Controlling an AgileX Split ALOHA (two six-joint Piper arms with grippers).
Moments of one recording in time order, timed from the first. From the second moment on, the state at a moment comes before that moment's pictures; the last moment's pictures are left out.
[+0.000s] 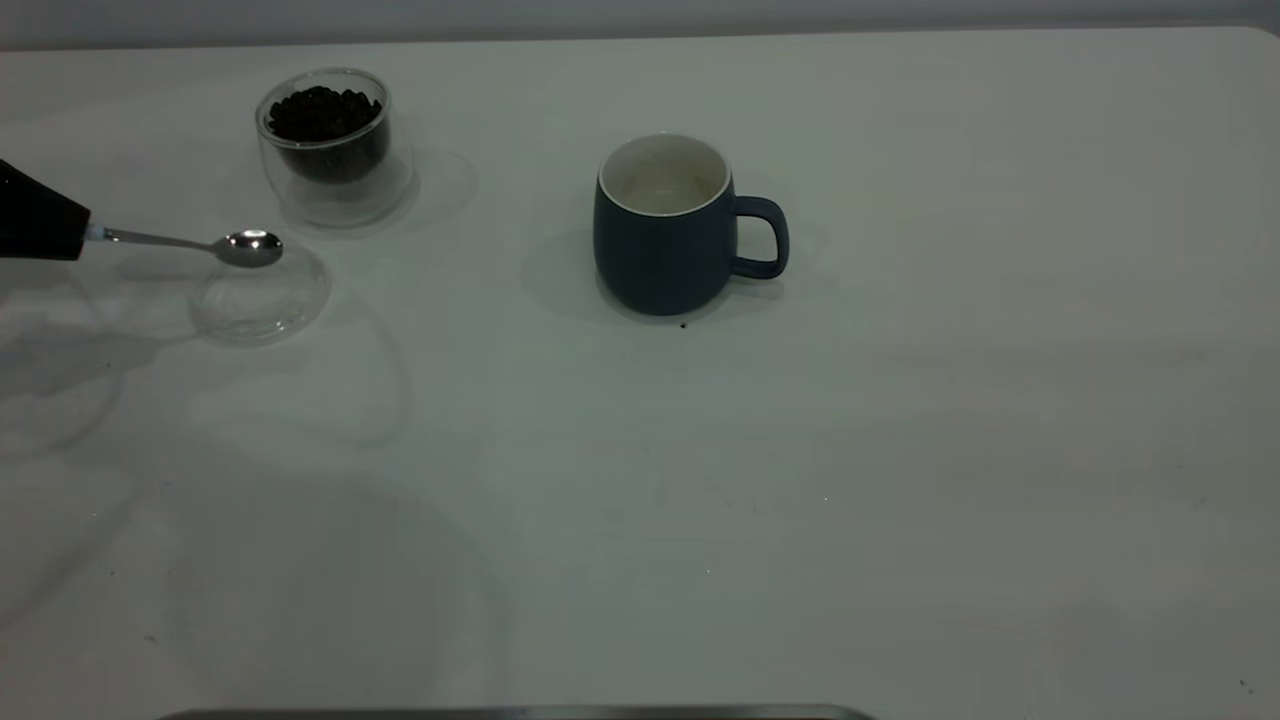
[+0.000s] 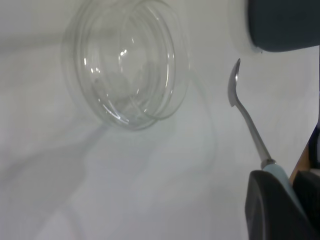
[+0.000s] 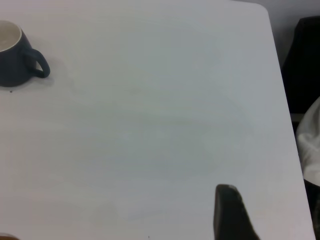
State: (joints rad) left arm 0.50 2.45 -1.43 -0.98 1.15 1.20; right arm -0.01 -0.02 -0.47 0.03 1.13 -0.11
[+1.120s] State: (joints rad) left arm 0.50 2.50 -1.43 -1.02 1.03 1.11; right arm -0.01 -0.02 -0.47 0.03 1.13 -0.11
